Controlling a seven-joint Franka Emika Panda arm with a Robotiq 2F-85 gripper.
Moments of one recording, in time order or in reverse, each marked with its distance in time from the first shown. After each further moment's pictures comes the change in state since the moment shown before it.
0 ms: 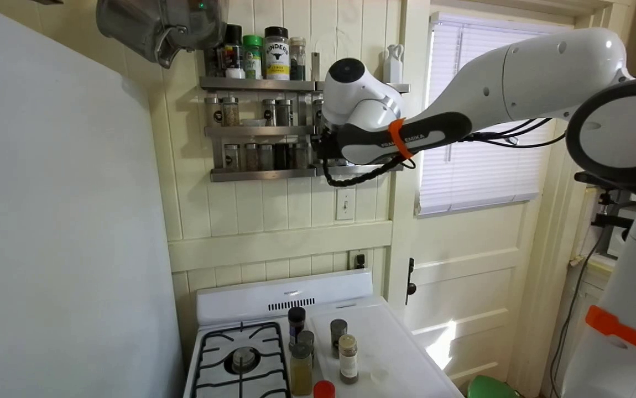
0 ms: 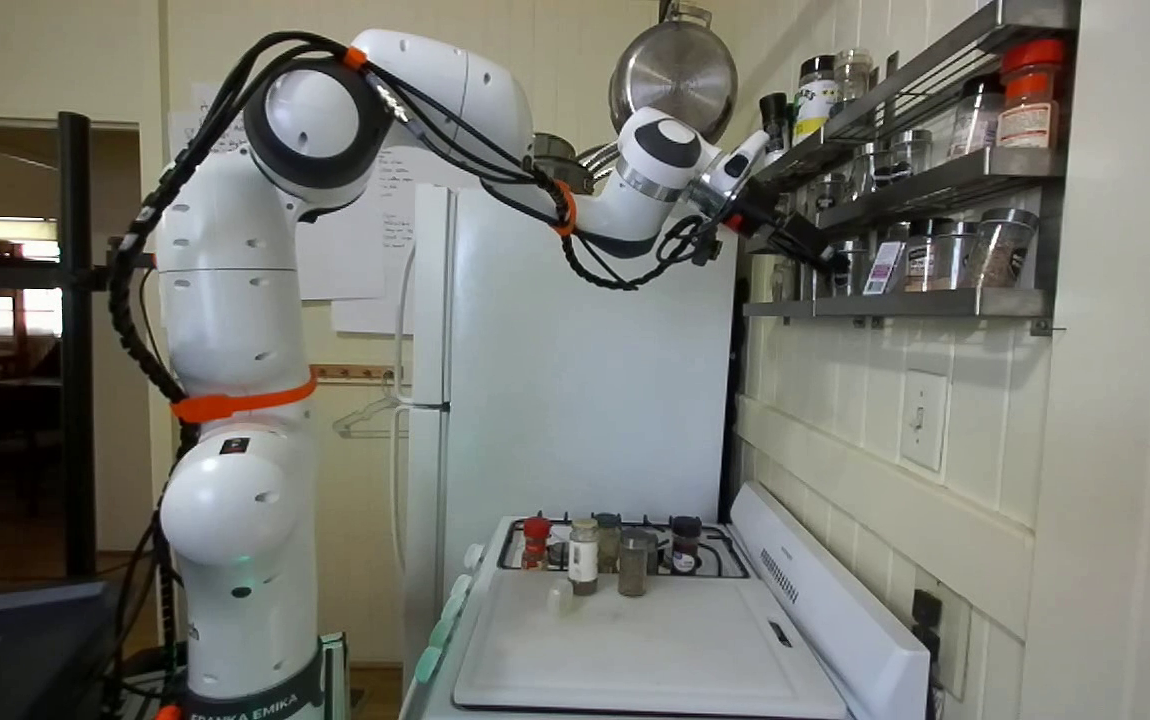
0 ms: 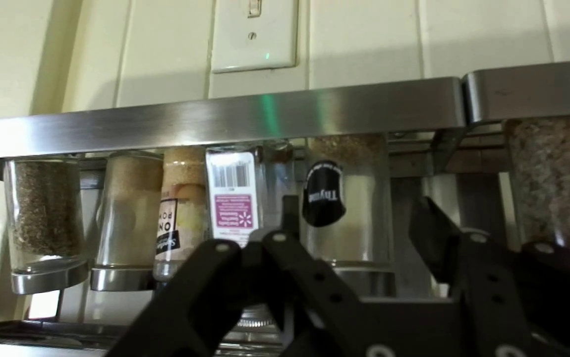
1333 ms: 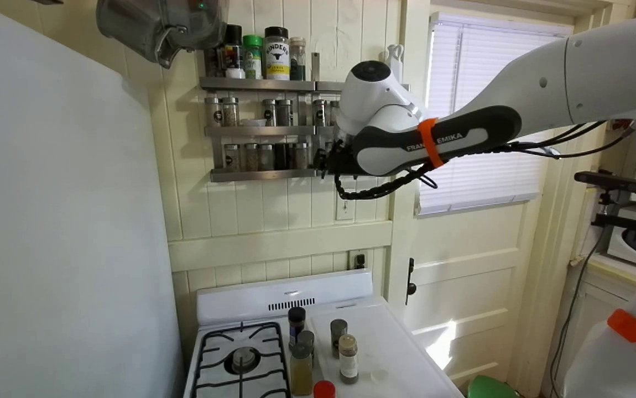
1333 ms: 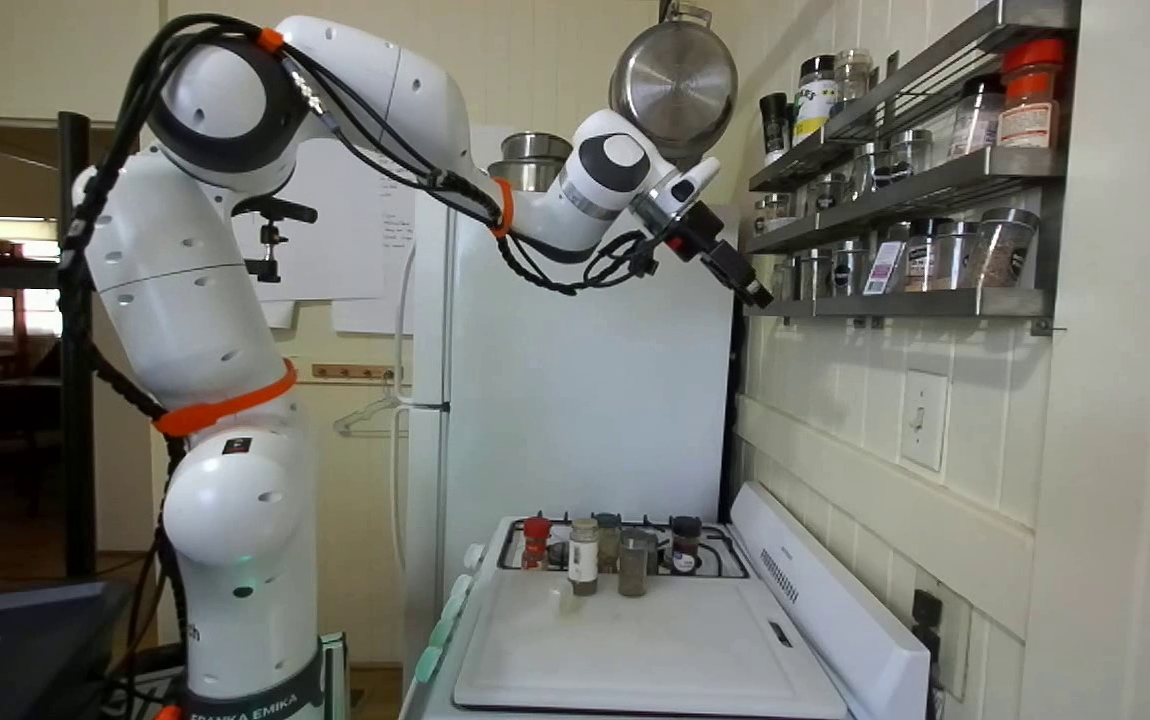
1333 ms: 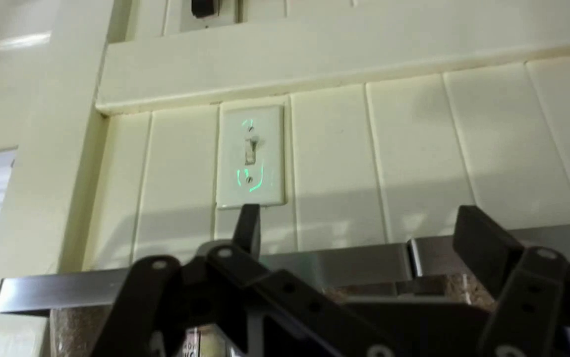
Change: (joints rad) arm 0.020 -0.223 0.025 -0.295 0.232 0.001 -0.086
